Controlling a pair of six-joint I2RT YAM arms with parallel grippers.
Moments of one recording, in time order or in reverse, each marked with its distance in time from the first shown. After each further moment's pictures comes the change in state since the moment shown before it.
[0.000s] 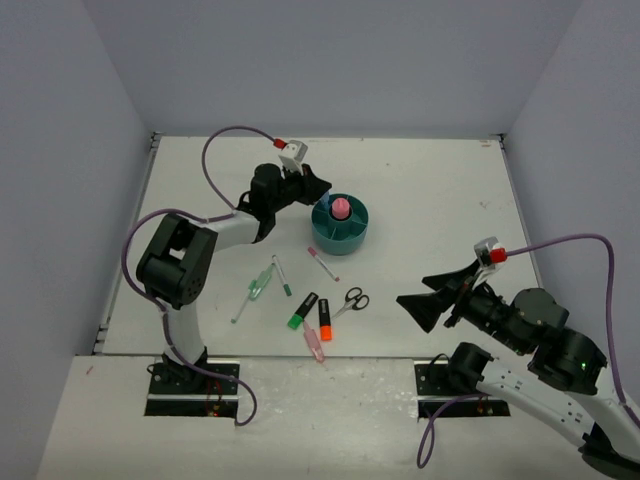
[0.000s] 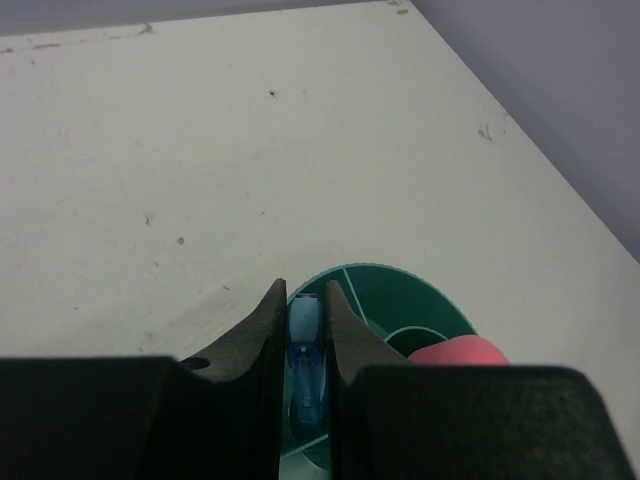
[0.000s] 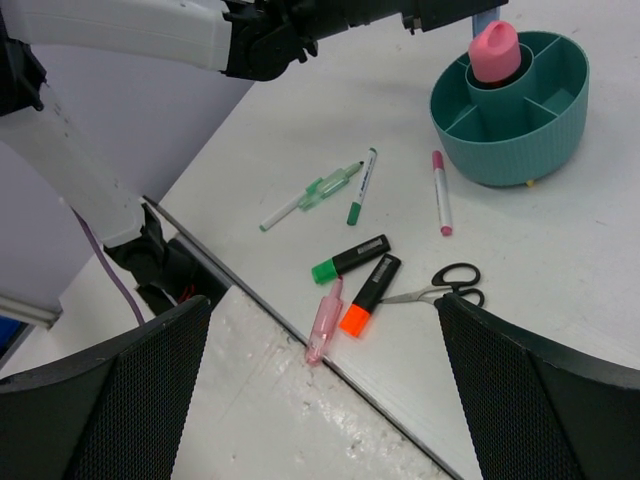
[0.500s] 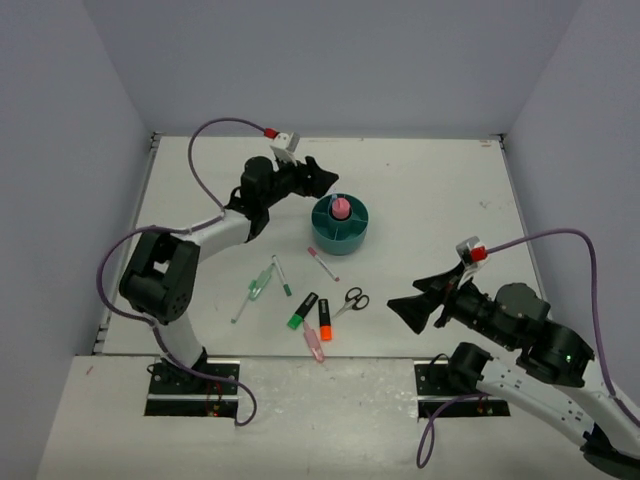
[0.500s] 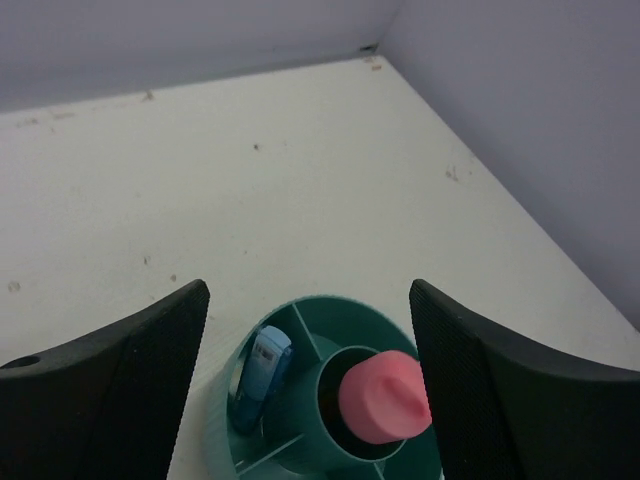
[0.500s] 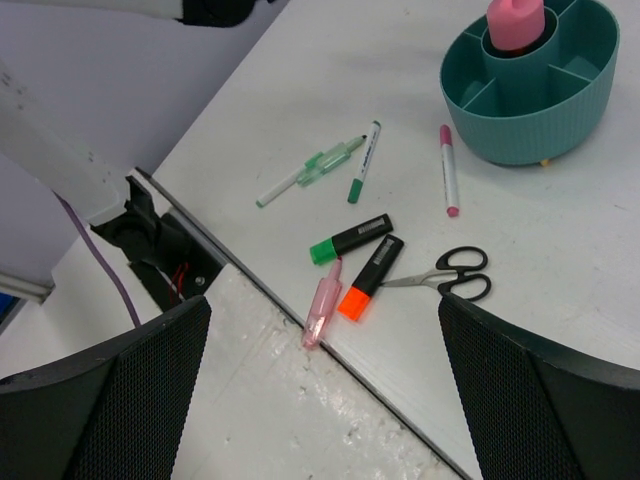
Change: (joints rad) left arm 0.001 -0.125 -0.006 -0.053 -0.020 -0.021; right arm 0.000 0.035 -0.042 0.022 -0.044 -0.010
